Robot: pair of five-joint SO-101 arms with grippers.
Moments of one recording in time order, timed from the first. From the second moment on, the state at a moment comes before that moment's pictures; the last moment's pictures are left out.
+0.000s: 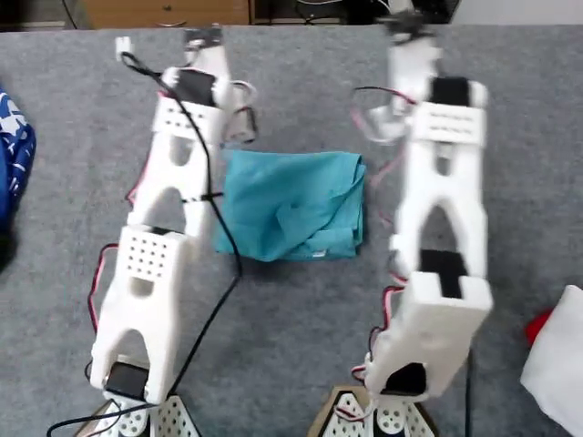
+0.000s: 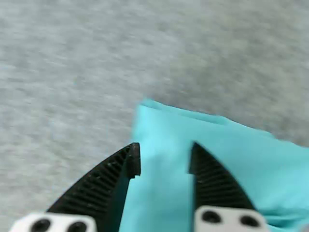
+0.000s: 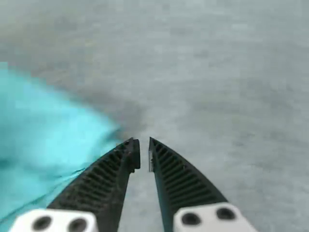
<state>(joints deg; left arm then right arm) 7.7 55.5 -77.5 100.2 12.4 -2.1 21.0 -26.8 82.1 13.7</state>
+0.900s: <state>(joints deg) -10.3 32.0 -29.1 100.2 -20.9 -24.4 32.3 -22.5 93.9 -23.3</state>
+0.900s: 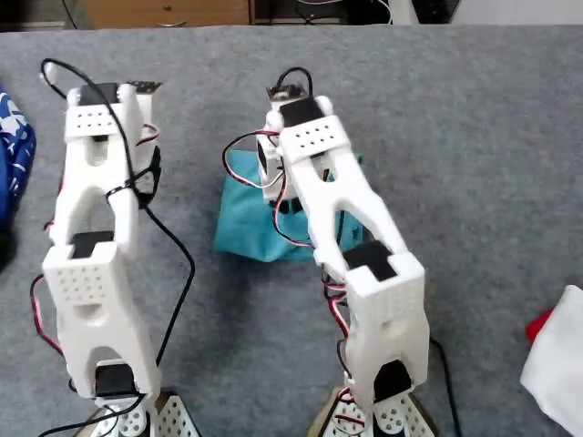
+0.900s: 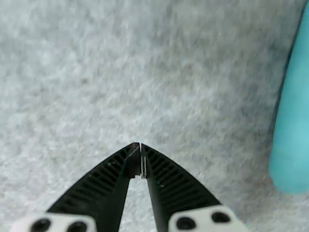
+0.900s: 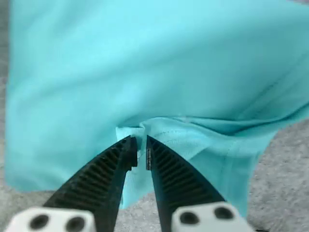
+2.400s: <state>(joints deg) -20.5 26.5 -22.6 100.2 -27.6 -28.4 41.6 -33.2 100.7 -26.5</state>
